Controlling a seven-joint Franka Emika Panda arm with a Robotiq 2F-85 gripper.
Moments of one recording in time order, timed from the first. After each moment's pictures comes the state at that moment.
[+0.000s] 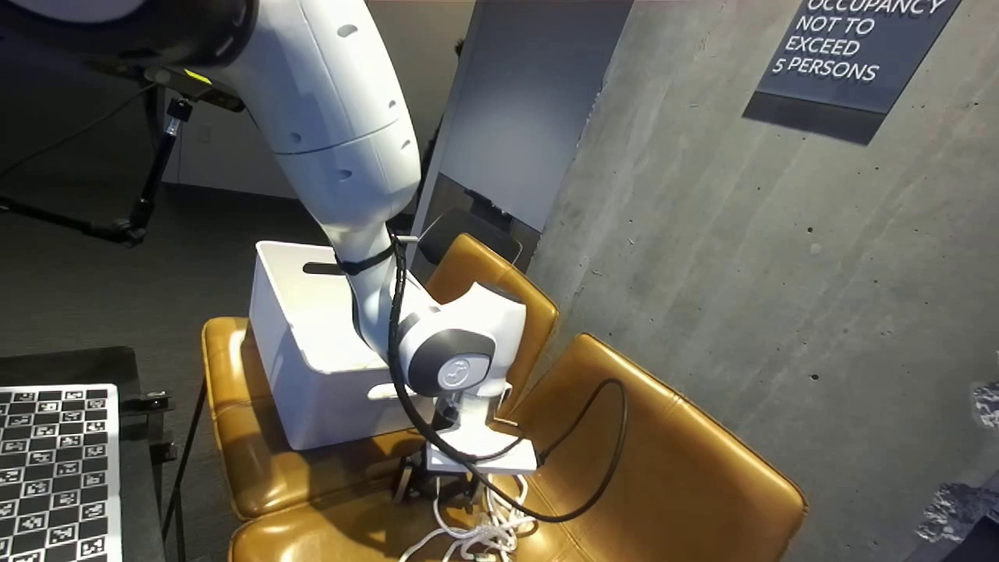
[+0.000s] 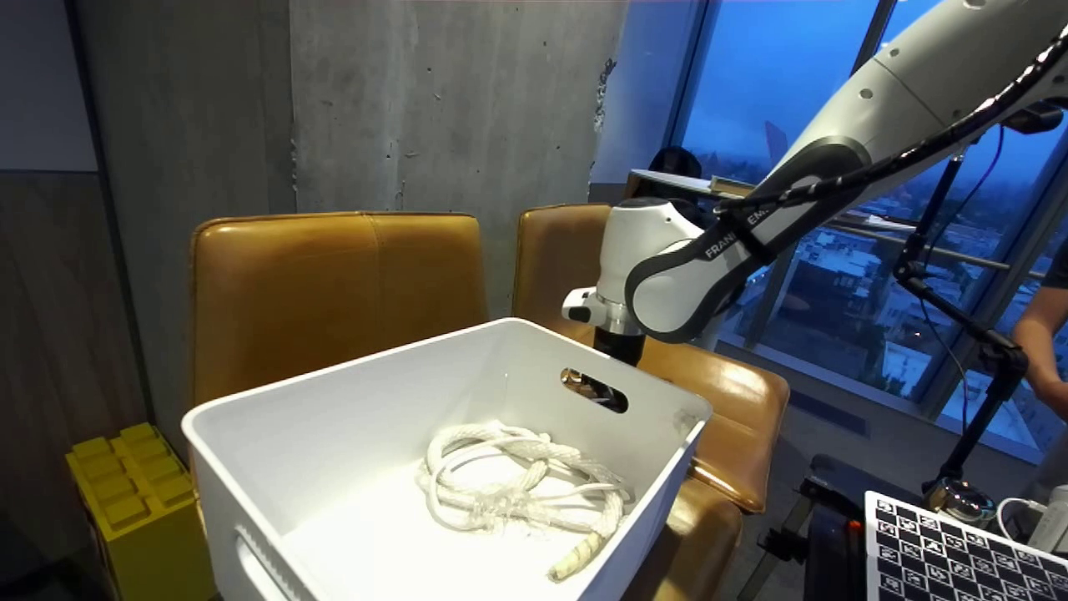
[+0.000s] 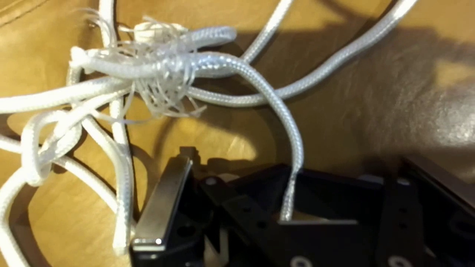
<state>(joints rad) -0.14 0.86 -0.03 -1.68 -0.21 2.51 -1.12</state>
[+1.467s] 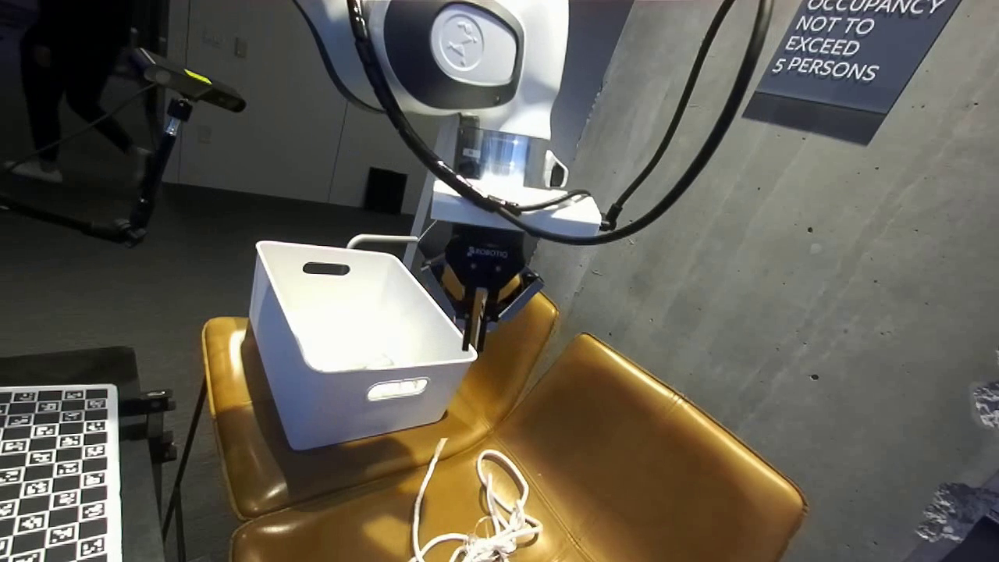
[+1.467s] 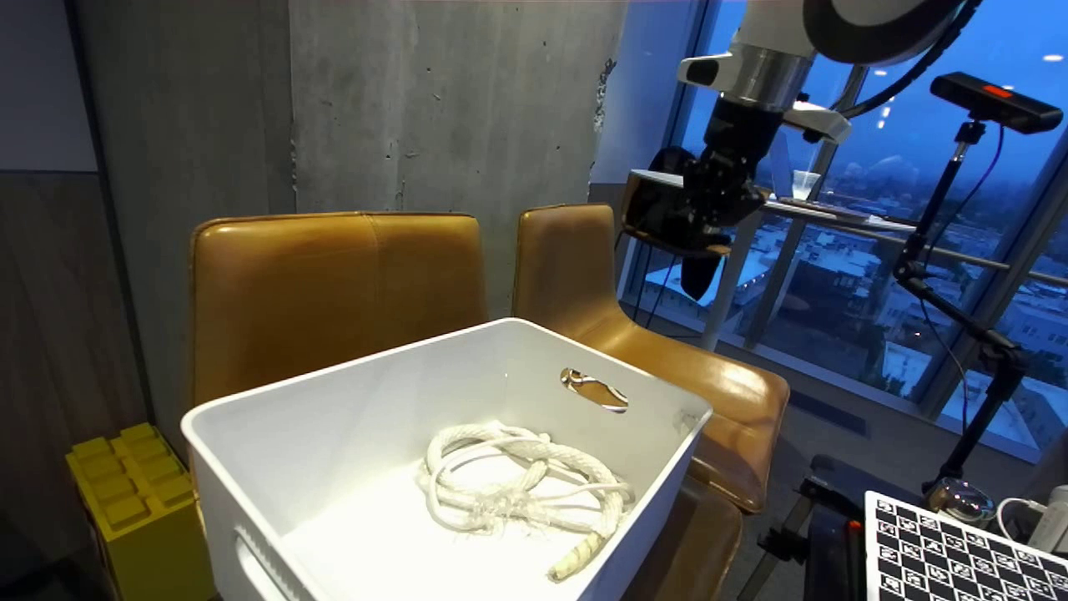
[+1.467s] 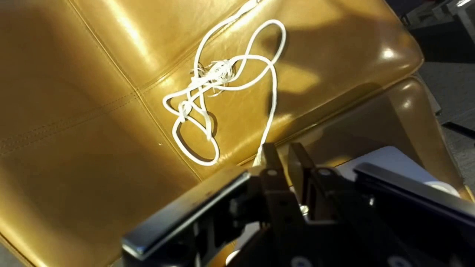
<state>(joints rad) -0.13 0.10 -0.05 -2.06 -0.19 2.29 -1.04</state>
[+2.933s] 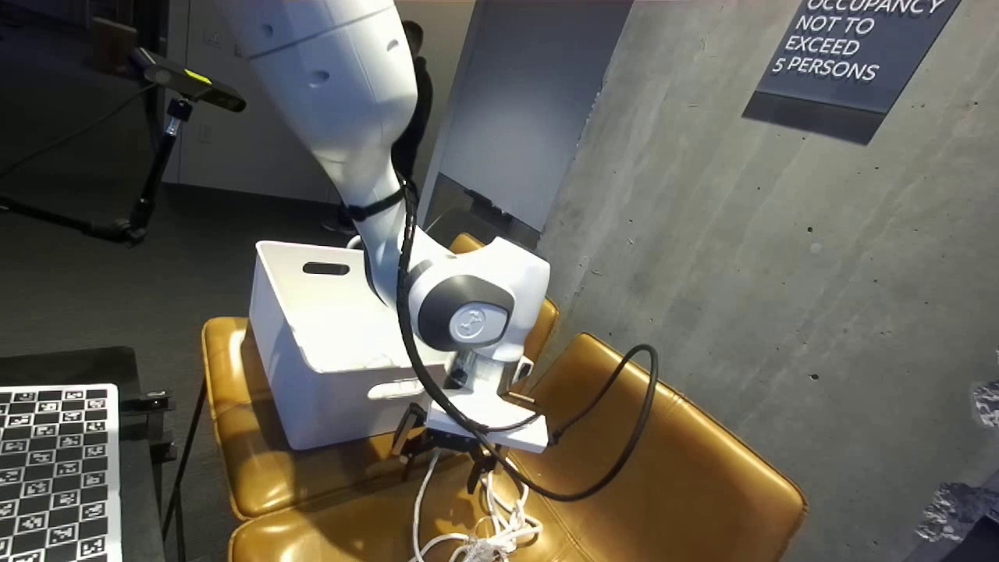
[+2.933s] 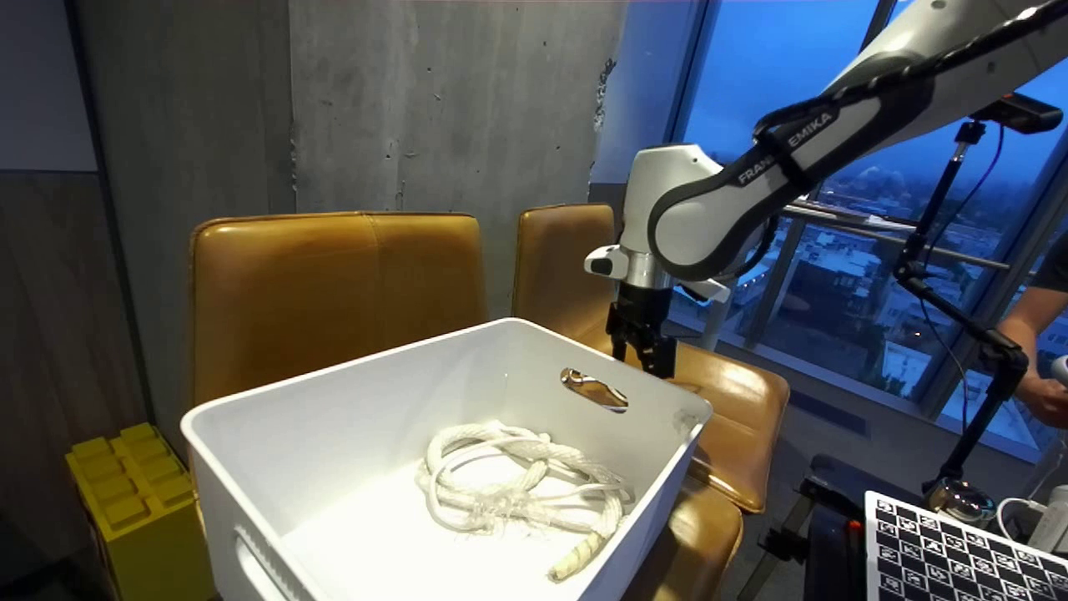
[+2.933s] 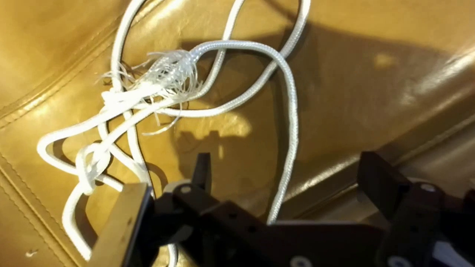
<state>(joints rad) -0.13 0.69 -0.06 -1.77 -0.14 2.40 -1.04</state>
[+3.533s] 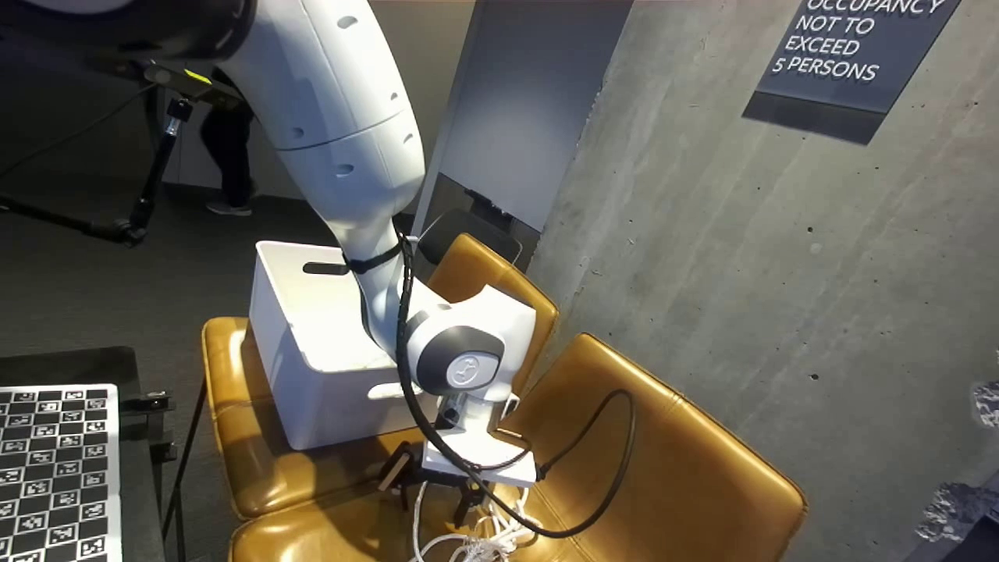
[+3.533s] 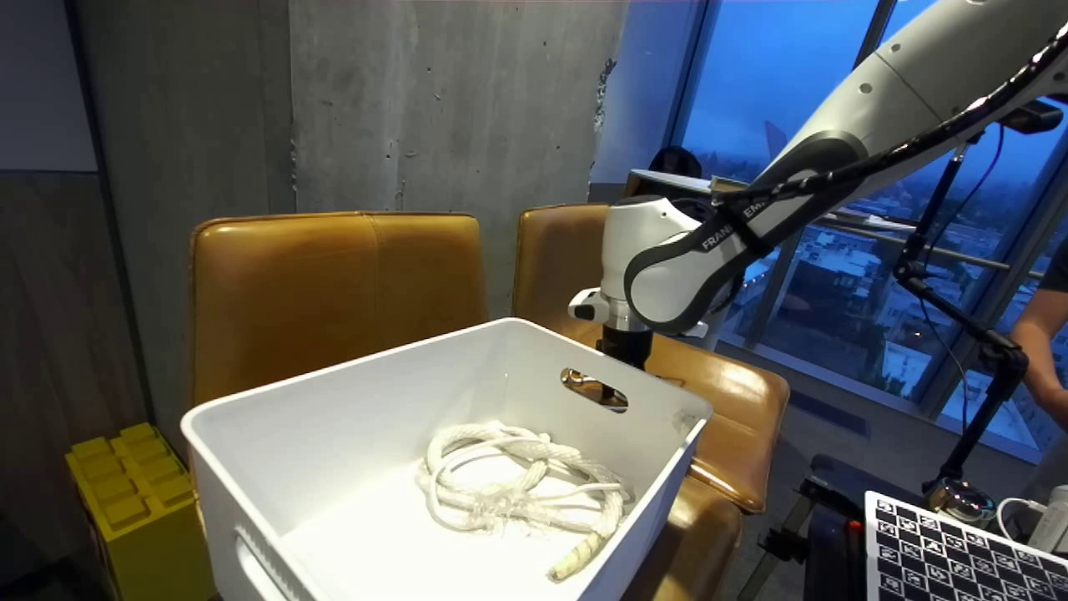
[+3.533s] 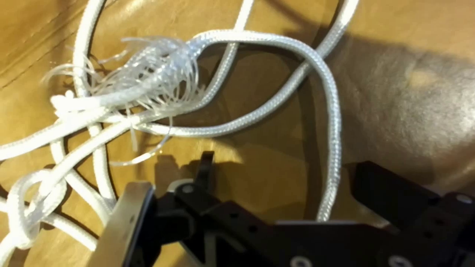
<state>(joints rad) -0.13 0.86 -0.06 -1.66 -0.19 2.41 -1.04</state>
